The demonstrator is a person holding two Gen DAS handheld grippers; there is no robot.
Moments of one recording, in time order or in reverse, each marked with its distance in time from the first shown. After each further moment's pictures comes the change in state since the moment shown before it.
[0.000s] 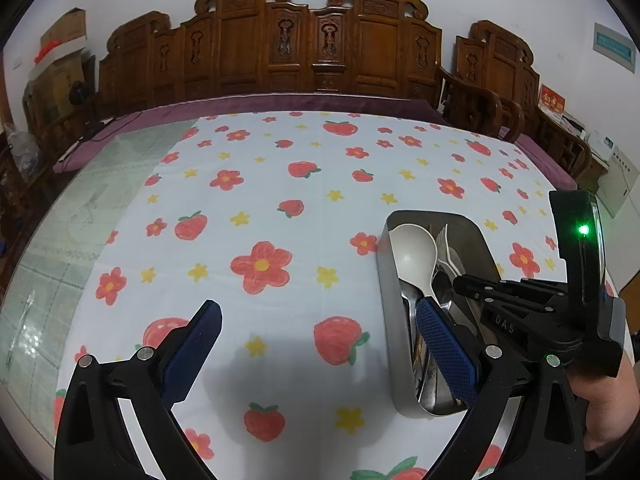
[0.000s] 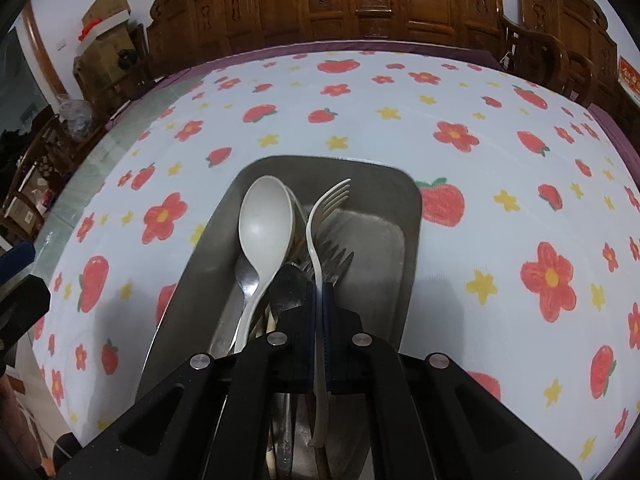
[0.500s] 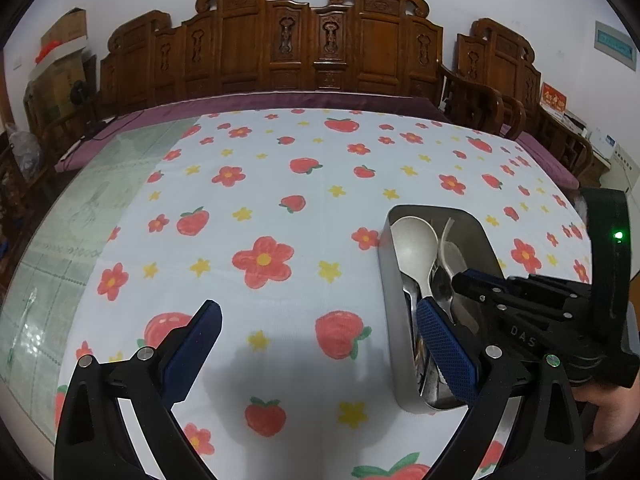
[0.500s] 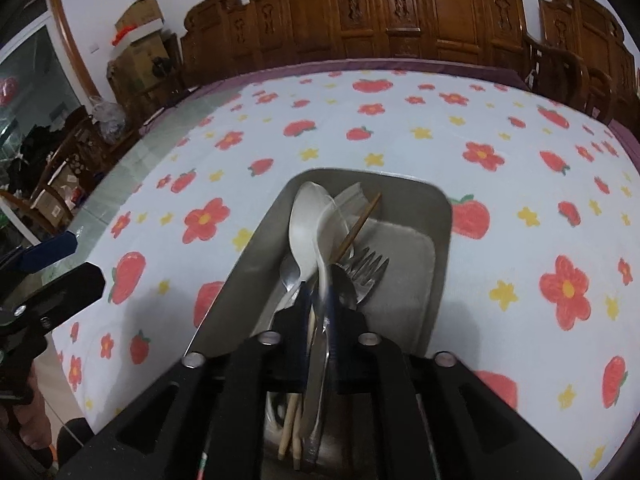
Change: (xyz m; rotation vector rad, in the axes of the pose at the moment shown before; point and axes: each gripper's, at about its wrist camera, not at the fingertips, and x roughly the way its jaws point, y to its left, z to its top) left arm 0.000 0.000 -0.002 0.000 0.002 0.005; right arm -0.023 0.009 -0.004 -0.060 -0.079 0.062
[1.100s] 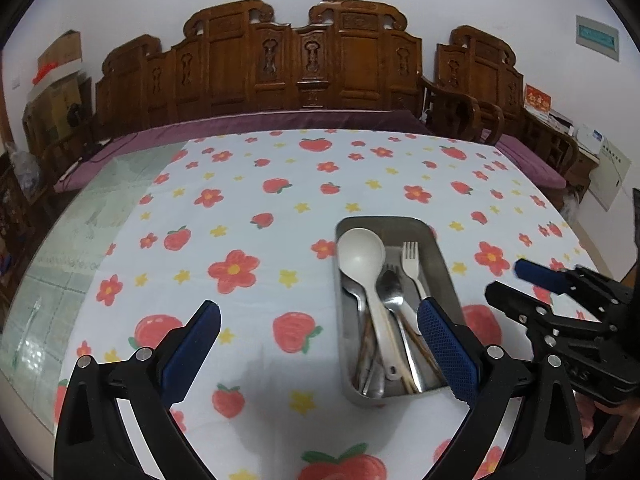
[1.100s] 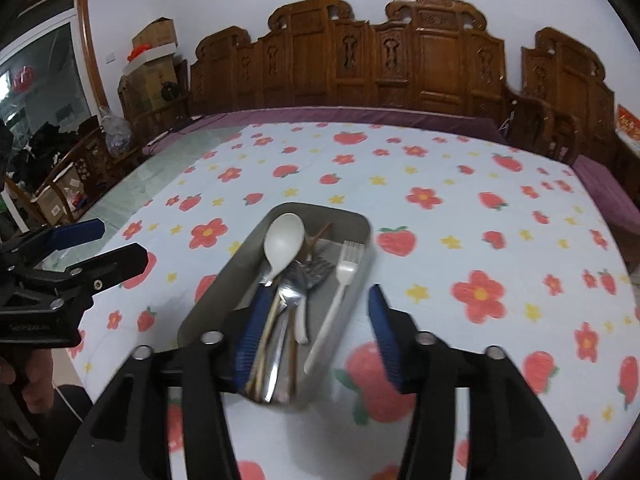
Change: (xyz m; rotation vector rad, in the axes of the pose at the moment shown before) left arm -0.040 -0.054 -0.010 0.049 -0.065 0.000; right arm -0.105 -0.023 -0.035 -0.058 -0.159 -0.076
